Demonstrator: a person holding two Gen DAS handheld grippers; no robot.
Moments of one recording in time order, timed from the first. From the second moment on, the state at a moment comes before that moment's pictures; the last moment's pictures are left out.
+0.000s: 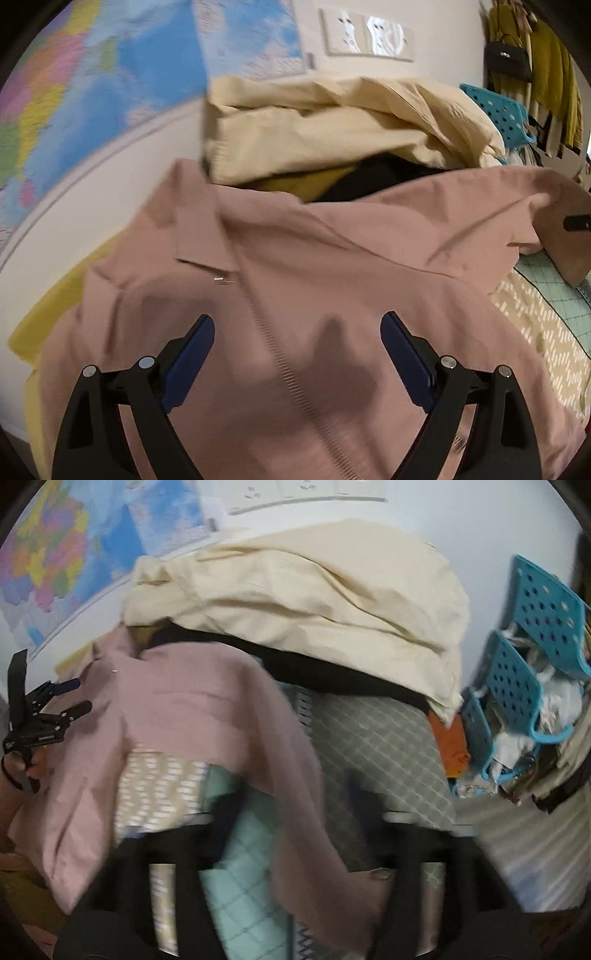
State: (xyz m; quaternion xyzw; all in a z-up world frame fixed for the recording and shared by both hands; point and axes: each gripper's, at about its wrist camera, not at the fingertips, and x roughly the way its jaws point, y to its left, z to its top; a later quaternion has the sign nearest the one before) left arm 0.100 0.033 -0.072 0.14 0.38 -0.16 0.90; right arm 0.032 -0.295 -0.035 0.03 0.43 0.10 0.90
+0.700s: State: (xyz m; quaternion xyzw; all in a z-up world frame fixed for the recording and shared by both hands) left arm 0.130 0.001 -0.092 0.11 0.42 -0.20 0.88; right arm -0.057 -0.208 0.078 0.08 0.28 0.35 0.89
